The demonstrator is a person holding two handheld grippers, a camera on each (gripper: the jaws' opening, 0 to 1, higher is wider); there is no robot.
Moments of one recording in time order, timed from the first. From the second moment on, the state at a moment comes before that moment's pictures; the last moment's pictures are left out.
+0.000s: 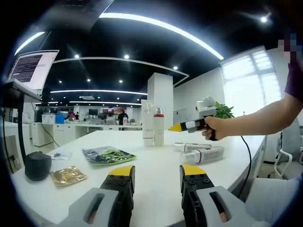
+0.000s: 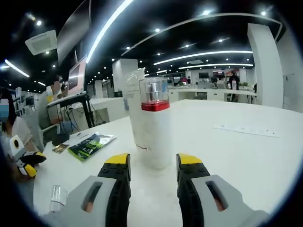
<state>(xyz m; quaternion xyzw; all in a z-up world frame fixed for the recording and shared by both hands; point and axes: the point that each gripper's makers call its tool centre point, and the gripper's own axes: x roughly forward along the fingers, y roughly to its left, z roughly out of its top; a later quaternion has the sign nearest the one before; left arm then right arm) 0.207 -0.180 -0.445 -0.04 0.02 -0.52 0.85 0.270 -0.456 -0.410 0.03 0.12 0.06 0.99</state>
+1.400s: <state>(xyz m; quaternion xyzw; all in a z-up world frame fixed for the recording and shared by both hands) 0.206 -0.215 -0.446 -0.05 0.05 -0.54 0.84 0.210 -0.385 -0.471 0.00 0.31 0.08 0.95</state>
